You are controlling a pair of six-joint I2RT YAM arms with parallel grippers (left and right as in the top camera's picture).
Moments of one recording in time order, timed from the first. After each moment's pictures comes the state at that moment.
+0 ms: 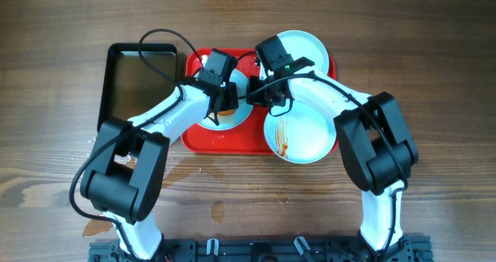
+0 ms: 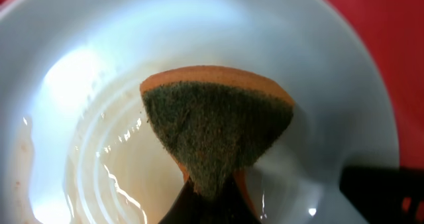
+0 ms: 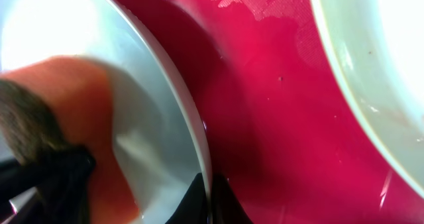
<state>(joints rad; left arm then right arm) -0.42 1.91 1.15 -0.40 -0.07 -0.47 0.49 2.13 1.43 -0.53 -0.30 0.56</state>
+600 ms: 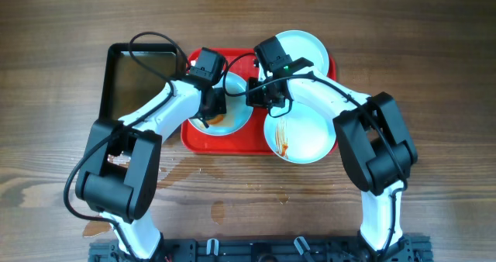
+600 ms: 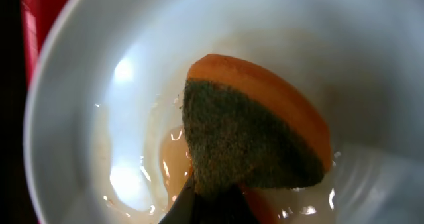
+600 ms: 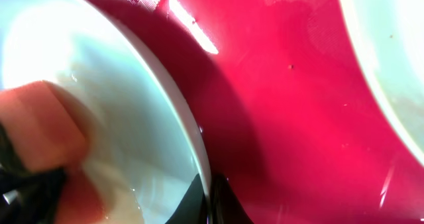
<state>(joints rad) -0.37 1.90 1.18 -0.60 -0.08 -0.43 0.50 2.13 1.43 -0.54 -0.31 0.55</state>
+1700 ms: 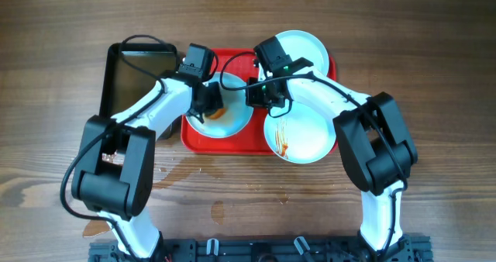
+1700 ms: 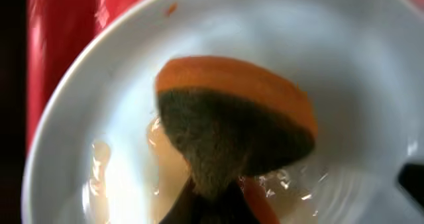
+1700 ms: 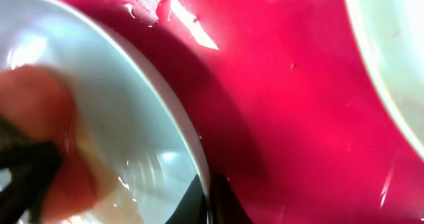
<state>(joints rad) -0.31 1.91 1.17 -0.59 0.03 -0.48 0.50 2.13 1.43 -0.54 -0.31 0.55</state>
